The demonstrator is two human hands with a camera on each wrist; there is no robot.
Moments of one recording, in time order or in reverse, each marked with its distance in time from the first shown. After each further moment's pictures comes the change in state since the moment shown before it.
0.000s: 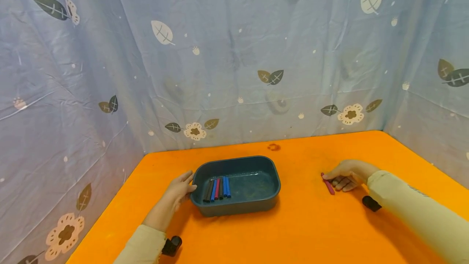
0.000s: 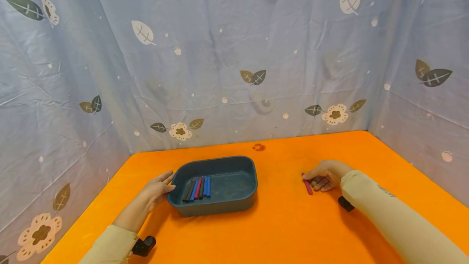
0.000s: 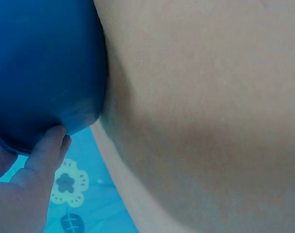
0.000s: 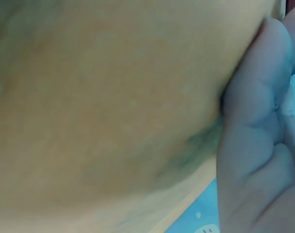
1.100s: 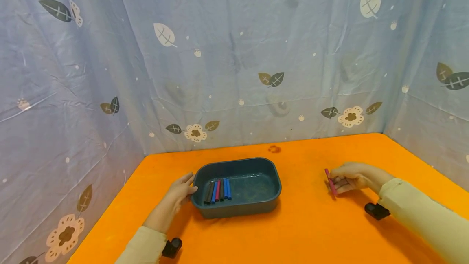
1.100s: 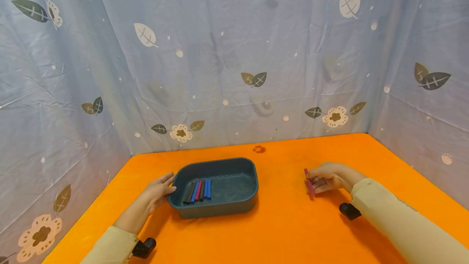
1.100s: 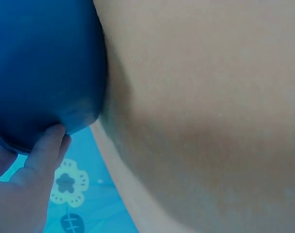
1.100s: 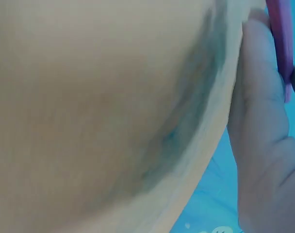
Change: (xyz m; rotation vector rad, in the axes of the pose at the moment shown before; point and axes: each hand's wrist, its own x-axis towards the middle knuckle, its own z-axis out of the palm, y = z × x) left_hand -0.002 -0.002 -0.001 0.006 -0.009 0.007; right_hand -0.015 0.005 0.001 0.355 -0.159 -0.186
